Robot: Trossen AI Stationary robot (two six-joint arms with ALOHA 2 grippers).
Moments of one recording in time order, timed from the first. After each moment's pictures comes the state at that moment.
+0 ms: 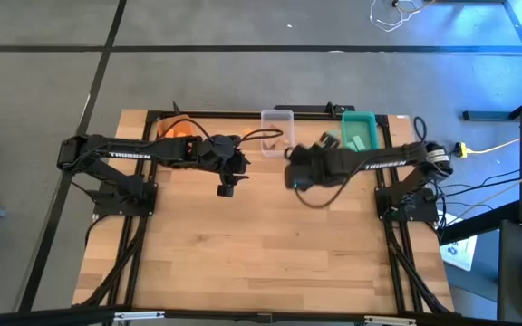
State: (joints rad) left arm 0.11 1.36 1.06 -0.37 -0.09 0.33; right arm 0.09 1.68 1.51 -1.23 0.76 0.55
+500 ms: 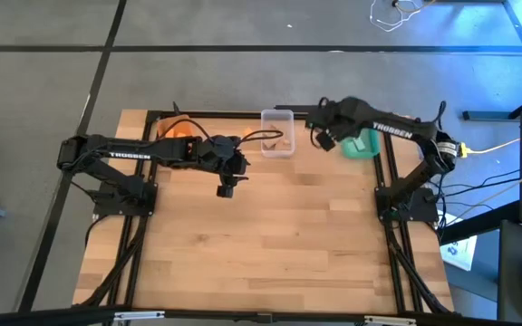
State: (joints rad) left arm 0.11 1.36 1.06 -0.38 -0.08 0.32; right arm -0.40 1.61 1.48 -1.48 0.64 0.59
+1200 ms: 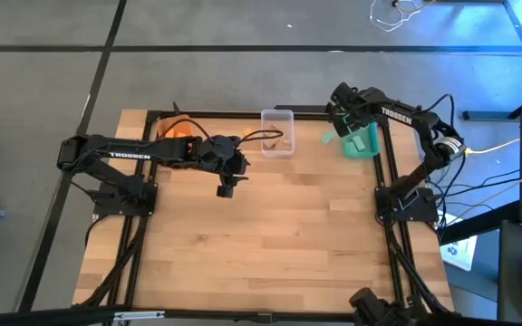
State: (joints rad) left arm 0.11 1.36 1.06 -0.38 -0.08 0.32; right arm -0.91 1.61 1.15 -1.01 0.52 0.27
